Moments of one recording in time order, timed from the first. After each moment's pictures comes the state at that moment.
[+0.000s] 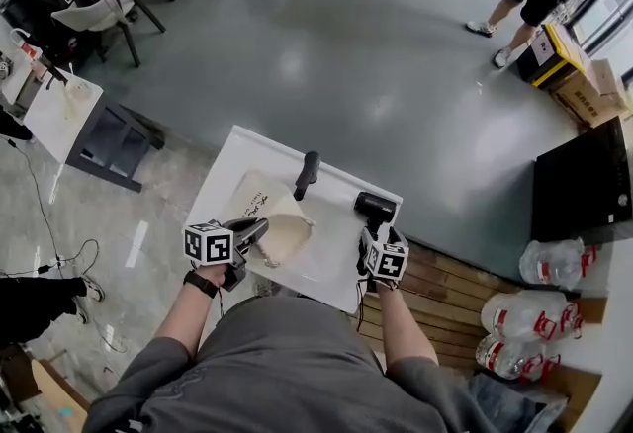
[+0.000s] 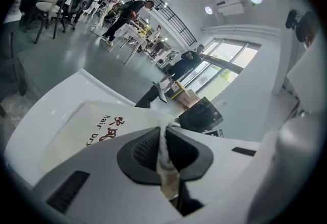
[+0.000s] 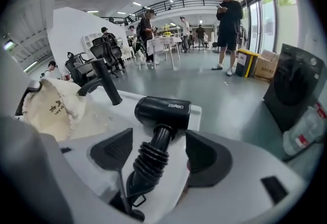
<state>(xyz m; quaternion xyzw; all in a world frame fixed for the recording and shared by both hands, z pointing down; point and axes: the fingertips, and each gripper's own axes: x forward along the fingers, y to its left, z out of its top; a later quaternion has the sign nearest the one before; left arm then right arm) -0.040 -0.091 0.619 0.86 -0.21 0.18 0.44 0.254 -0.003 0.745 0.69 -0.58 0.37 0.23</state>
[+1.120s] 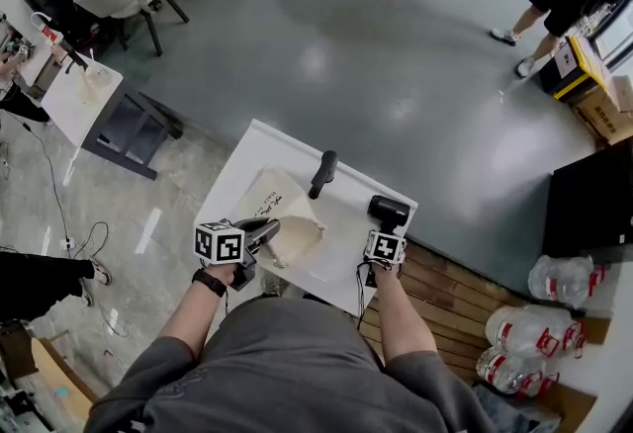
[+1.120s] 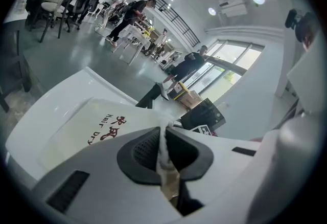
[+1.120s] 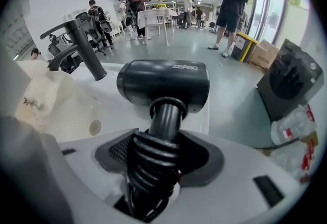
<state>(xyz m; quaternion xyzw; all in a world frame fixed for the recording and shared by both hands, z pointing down) -0.049 -0.084 0.620 0.85 -0.23 0.17 0.45 0.243 -0.003 0.811 0.66 -0.50 0.46 0.32</state>
